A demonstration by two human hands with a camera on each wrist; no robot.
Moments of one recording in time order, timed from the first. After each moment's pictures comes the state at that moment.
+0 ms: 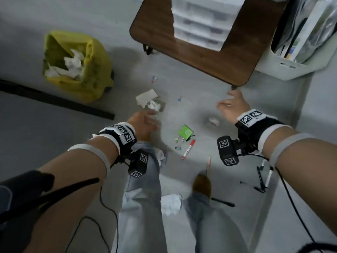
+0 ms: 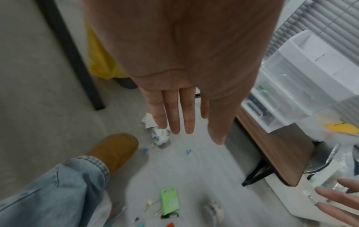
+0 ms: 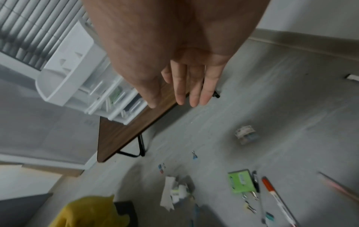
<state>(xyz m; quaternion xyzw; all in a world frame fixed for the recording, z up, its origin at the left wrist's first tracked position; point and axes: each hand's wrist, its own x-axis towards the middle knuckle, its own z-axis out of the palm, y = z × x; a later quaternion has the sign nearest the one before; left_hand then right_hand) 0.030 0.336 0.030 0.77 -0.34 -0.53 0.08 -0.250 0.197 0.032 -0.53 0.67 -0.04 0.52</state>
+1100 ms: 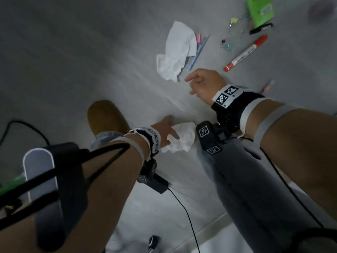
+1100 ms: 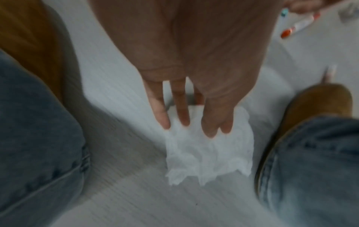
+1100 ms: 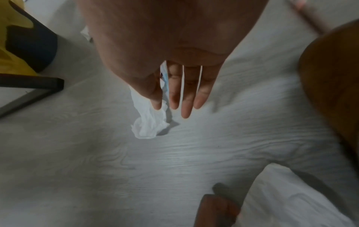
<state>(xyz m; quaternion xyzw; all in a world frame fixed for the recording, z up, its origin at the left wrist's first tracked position) -0.106 0.745 -0.352 0.63 -0.35 -0.68 -0.09 -0.163 0.535 -0.309 -0.64 0.49 0.22 0.55</state>
